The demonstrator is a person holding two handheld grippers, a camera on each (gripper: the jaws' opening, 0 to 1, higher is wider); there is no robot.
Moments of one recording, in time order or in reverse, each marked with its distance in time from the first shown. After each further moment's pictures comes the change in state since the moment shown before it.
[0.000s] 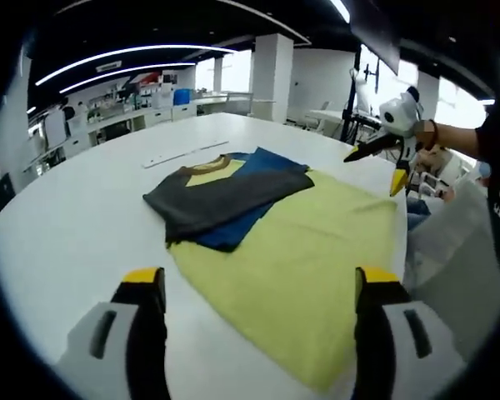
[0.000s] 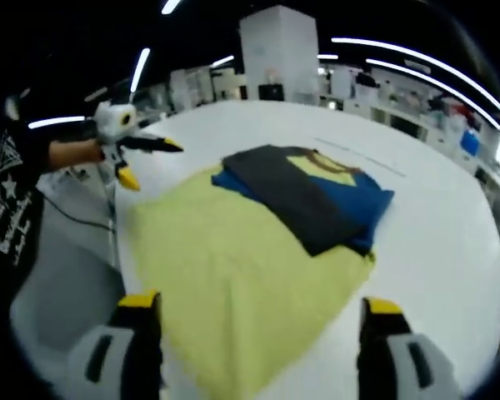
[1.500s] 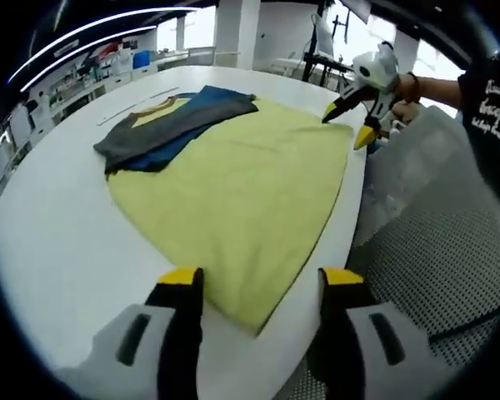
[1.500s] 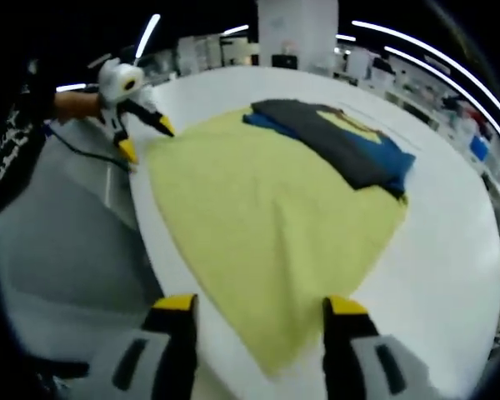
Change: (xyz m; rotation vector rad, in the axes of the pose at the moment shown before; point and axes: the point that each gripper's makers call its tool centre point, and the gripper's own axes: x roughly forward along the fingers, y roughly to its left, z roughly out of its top) left arm -0.018 -0.047 -0.091 0.094 0.272 -0.146; right arm 0.004 0.037 -0.076 -0.070 0.168 -0.039
